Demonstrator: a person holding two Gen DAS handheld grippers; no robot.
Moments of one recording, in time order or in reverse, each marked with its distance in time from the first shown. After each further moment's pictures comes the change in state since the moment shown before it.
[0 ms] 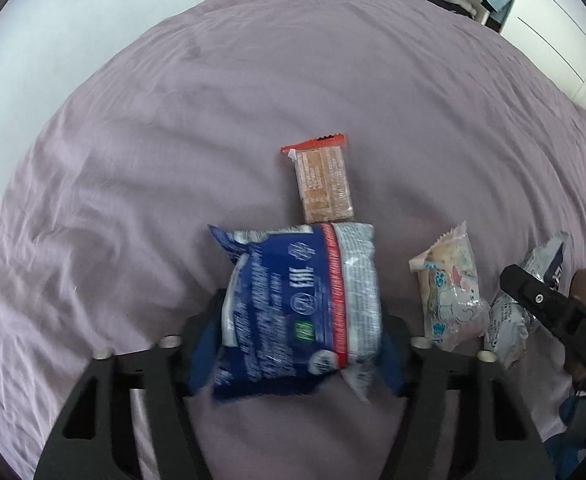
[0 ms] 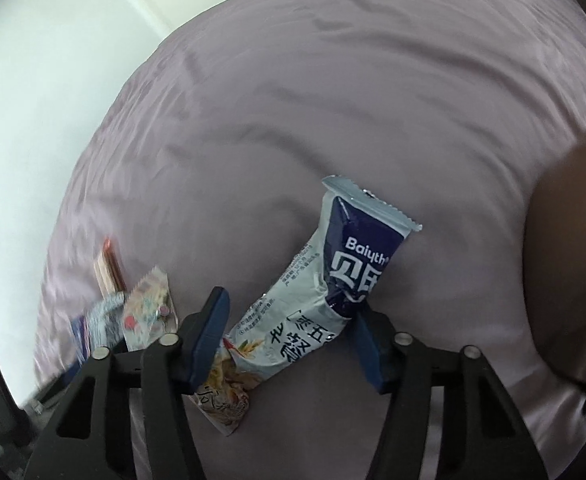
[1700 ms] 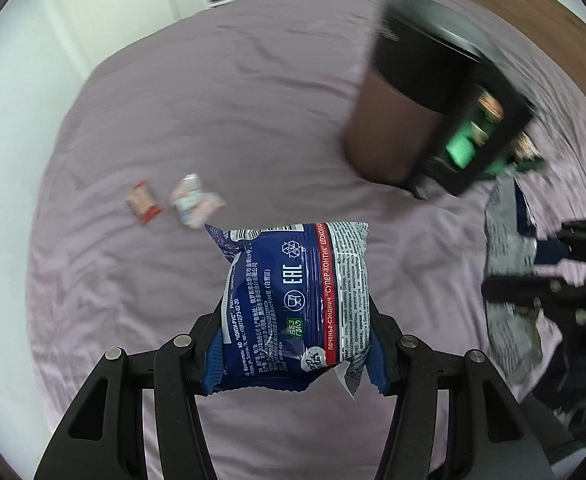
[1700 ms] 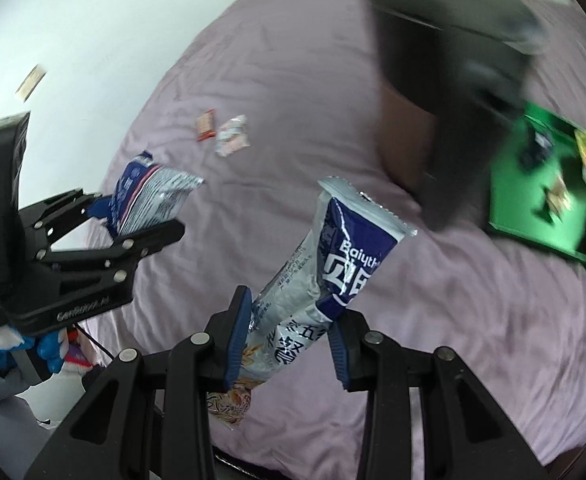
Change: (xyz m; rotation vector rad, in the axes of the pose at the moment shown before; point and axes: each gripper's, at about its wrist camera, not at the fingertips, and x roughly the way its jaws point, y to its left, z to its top) left arm -0.208 -0.123 -0.123 0.666 0.017 -0.201; right arm -0.246 -0.062 -0.128 -0.139 0.140 0.046
